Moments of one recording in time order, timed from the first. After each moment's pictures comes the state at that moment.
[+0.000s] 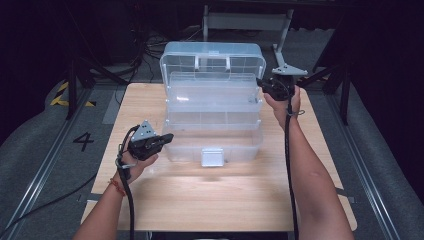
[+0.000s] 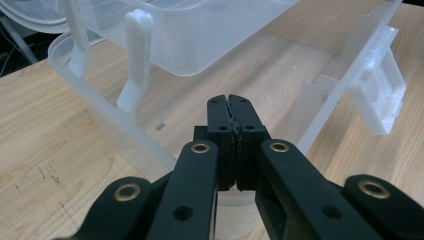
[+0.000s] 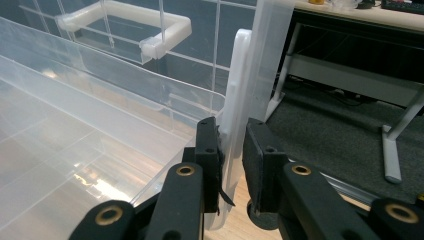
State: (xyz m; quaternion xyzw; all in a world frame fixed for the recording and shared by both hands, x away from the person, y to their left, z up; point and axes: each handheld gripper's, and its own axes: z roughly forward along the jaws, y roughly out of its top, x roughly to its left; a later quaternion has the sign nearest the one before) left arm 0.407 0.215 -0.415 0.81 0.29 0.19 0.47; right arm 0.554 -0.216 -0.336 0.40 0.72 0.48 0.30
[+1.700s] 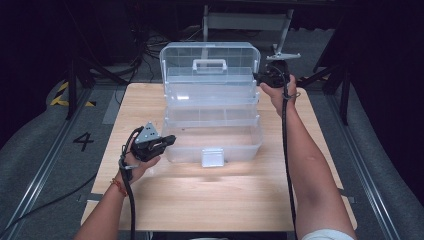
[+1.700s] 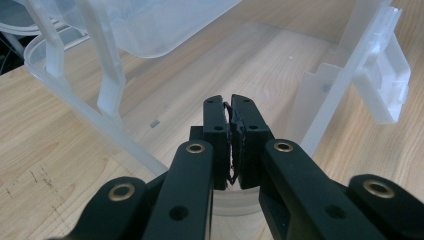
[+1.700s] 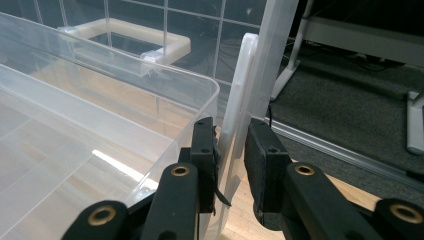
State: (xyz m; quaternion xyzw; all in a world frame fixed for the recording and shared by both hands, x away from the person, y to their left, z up) left arm 0.407 0.209 -0.421 0.82 0.28 0.19 0.46; right arm 0.597 -0.208 -0.323 0.42 0.75 0.44 0.24
